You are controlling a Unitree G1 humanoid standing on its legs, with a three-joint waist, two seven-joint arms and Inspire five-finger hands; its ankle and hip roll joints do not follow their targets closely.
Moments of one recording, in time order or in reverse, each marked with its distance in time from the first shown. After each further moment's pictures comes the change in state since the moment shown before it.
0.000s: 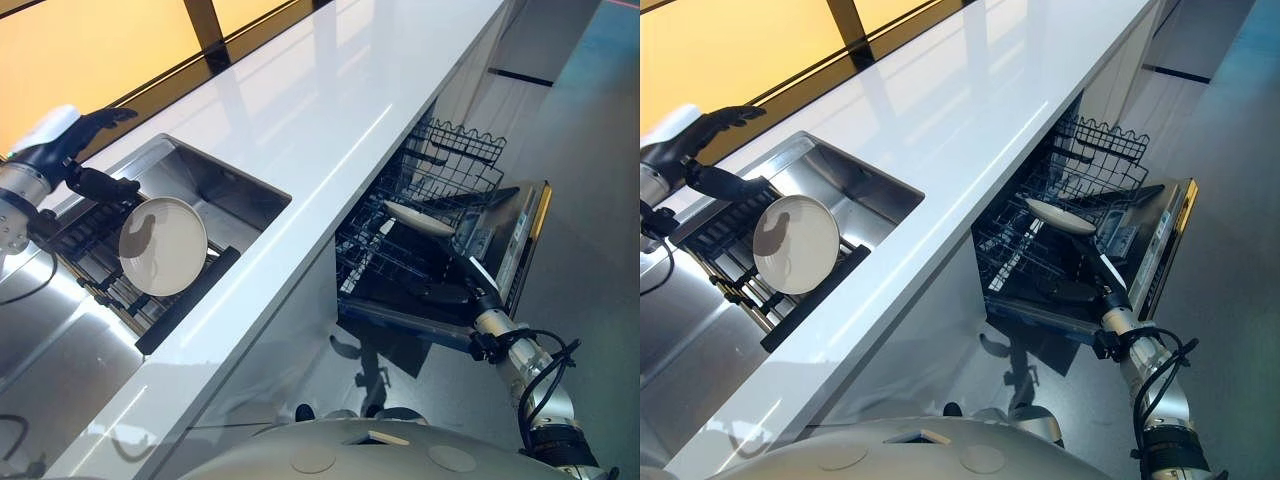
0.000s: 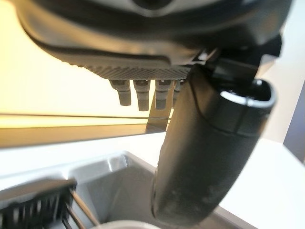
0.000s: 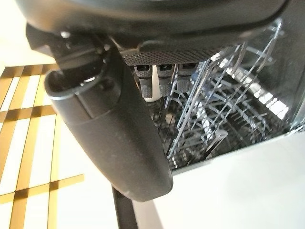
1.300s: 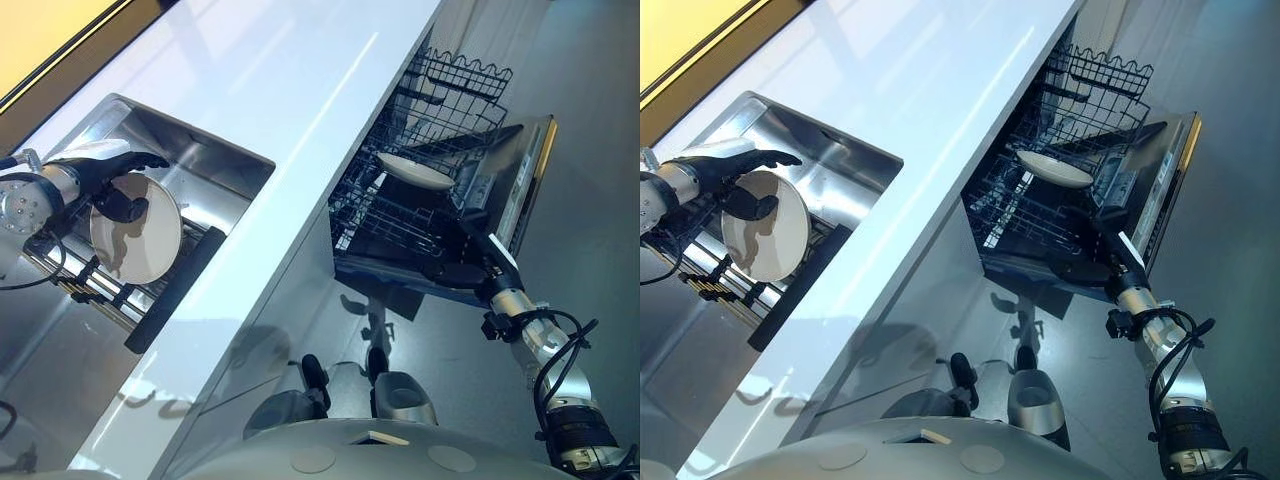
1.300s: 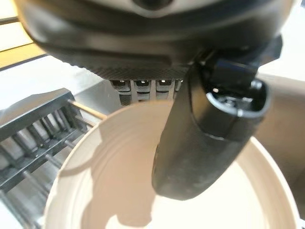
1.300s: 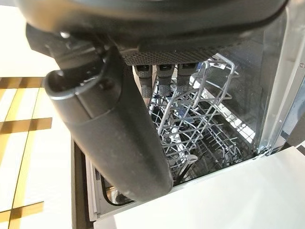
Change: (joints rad) left arm -0.063 0.008 -0.176 -0.106 0.177 0.133 -0.271; right arm -0.069 -0.099 0.032 0.002 0.024 -0.046 -0.085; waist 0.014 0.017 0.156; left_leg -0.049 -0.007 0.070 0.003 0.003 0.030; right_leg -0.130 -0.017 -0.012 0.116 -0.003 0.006
